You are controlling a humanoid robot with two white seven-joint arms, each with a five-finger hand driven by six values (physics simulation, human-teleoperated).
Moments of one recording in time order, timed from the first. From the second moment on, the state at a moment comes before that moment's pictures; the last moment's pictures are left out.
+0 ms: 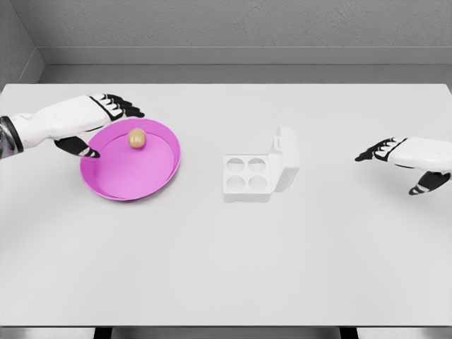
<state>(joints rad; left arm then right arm) -0.60 0.78 -0.48 -1.38 -0.40 -0.61 -0.47 -0.50 -1.02 0.55 -1.37 0.28 -0.61 0.58</state>
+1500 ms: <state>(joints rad) -0.74 0.57 -0.53 -1.07 -0.54 -0.61 -0.61 -0.69 -0.91 0.70 -1.24 0.39 -0.61 0.47</state>
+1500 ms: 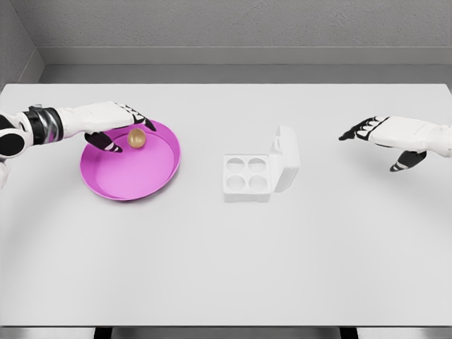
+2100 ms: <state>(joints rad) -0.75 0.56 -0.52 -1.05 -0.55 -0.61 -0.61 -0.68 -0.92 0.71 -1.24 0.39 -0.61 0.48</state>
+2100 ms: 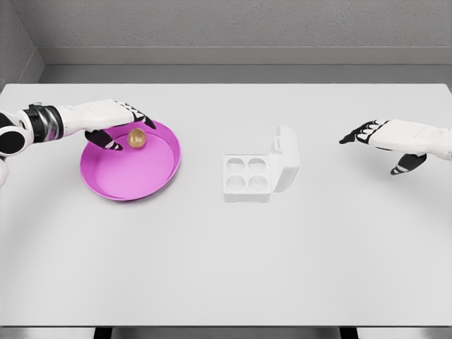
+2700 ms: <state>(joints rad) -0.76 0.55 -0.52 -1.06 -0.59 -0.61 -0.61 -0.67 -0.92 0.72 -1.25 0.39 -0.61 0.47</state>
